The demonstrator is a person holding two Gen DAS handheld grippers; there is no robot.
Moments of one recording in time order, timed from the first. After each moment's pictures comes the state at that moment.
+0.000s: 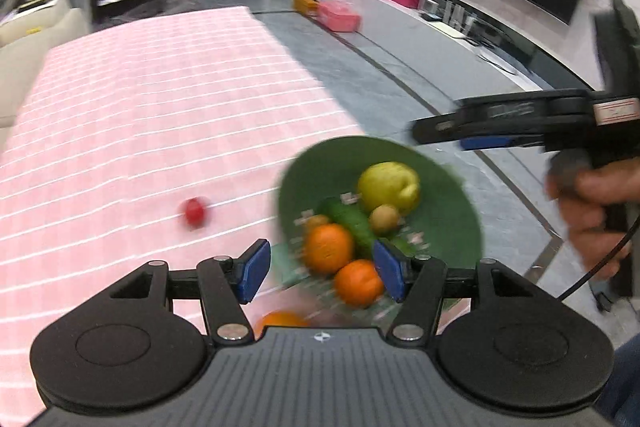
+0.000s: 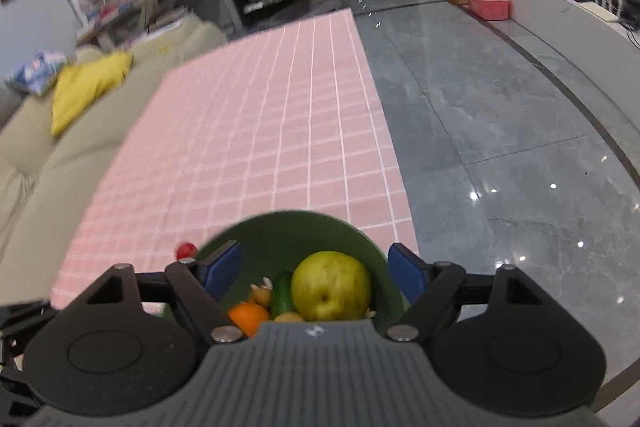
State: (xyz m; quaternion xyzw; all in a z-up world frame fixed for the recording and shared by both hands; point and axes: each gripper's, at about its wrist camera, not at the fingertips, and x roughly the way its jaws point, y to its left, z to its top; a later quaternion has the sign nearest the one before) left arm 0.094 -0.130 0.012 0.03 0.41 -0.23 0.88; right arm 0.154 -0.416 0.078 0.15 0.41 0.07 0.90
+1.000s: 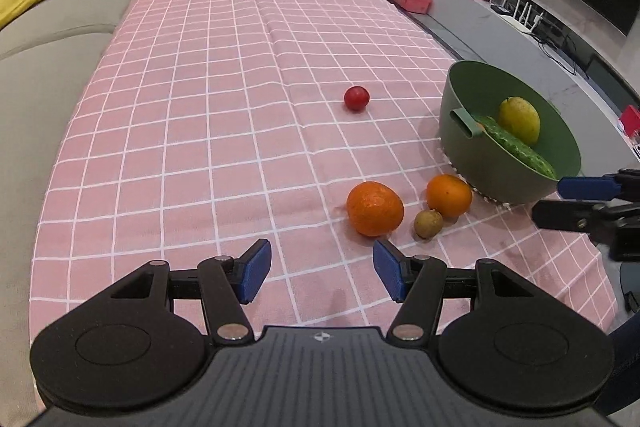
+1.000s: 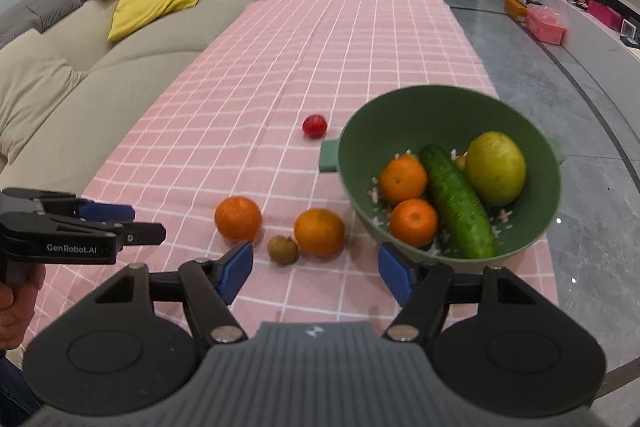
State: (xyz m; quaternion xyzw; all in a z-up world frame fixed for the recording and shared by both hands) left arm 0.050 0.004 -0.036 0.00 0.45 -0.16 0.88; right arm 0.032 -0.266 0.056 0.04 0.43 0.13 0.89
